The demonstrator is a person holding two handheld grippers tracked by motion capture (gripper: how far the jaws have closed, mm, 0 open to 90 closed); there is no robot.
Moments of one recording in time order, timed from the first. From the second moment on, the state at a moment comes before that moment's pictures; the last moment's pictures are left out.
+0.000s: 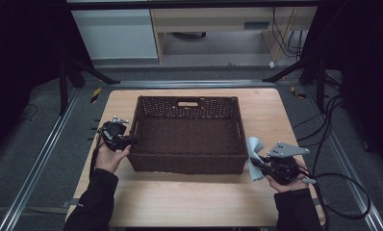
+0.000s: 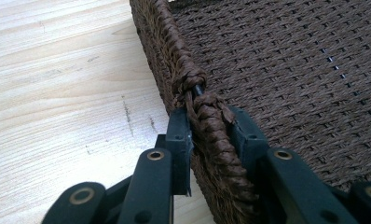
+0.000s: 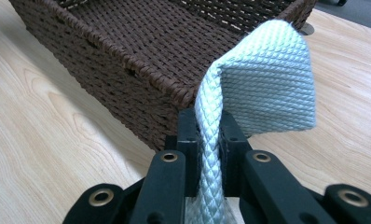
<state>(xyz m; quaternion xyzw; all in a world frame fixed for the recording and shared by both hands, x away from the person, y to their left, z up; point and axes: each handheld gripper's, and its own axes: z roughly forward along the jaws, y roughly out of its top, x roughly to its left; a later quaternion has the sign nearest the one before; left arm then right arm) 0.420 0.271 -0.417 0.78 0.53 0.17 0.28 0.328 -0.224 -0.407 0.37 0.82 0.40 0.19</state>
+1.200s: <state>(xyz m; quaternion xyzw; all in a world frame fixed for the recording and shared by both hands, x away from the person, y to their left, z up) 0.420 0.272 -0.417 0.78 0.53 0.16 0.28 0.360 -0.288 -0.465 0.51 0.77 0.32 0.20</state>
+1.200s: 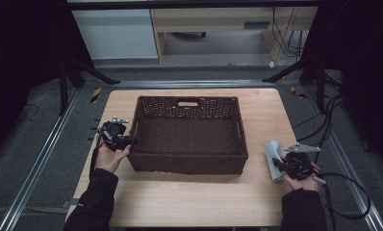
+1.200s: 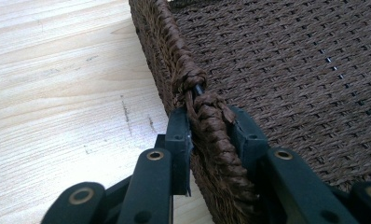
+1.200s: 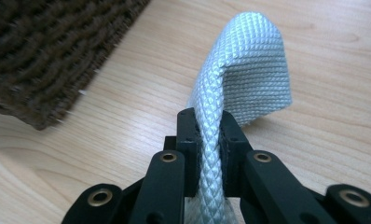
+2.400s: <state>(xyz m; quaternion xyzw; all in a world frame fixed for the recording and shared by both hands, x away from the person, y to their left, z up) 0.420 0.273 -0.418 0.78 0.53 0.16 0.29 0.365 -0.290 -0.482 0.52 0.78 0.29 0.20</state>
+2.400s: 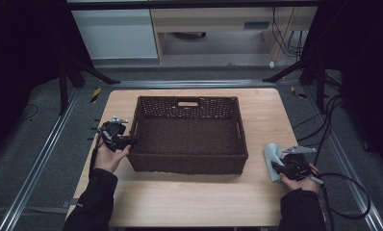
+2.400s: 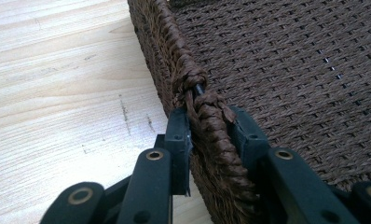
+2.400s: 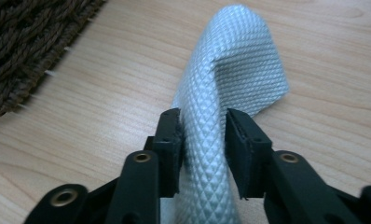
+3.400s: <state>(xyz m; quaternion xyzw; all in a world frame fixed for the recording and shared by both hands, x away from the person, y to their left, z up) 0.425 0.283 -0.416 0.79 0.52 0.16 0.28 0.398 -0.207 -0.388 0.44 0.77 0.42 0.21</state>
